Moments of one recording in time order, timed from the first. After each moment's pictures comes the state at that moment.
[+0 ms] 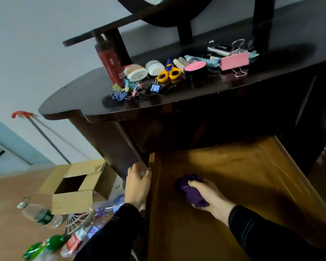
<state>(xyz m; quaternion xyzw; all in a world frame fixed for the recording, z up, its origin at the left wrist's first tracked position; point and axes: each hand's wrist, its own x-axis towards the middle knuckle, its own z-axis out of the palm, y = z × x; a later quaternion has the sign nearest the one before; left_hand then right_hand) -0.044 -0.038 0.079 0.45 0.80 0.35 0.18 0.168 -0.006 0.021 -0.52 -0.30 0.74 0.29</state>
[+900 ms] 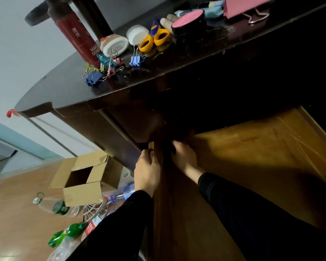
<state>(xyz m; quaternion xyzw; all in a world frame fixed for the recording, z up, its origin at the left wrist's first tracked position) -0.029 -0.002 0.057 0.47 0.82 0.30 0.13 0.064 0.089 -0.019 -0.53 -0.71 0.38 0.28</state>
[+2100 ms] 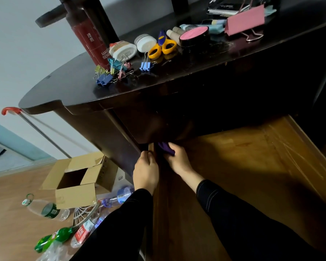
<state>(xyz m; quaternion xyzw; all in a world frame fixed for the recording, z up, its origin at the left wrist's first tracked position) -0.032 -0.002 0.054 0.44 0.83 0.32 0.13 0.060 0.072 0.000 -0.47 -0.57 0.58 0.35</state>
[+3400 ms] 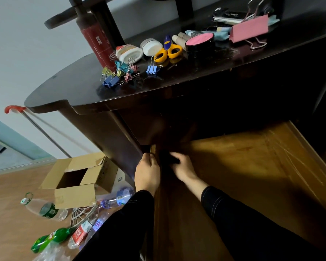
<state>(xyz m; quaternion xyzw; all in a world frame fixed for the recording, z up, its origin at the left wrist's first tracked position) -0.036 -0.002 0.048 0.44 0.82 0.33 0.14 0.071 0.058 -0.009 -0.47 -0.59 0.56 0.35</state>
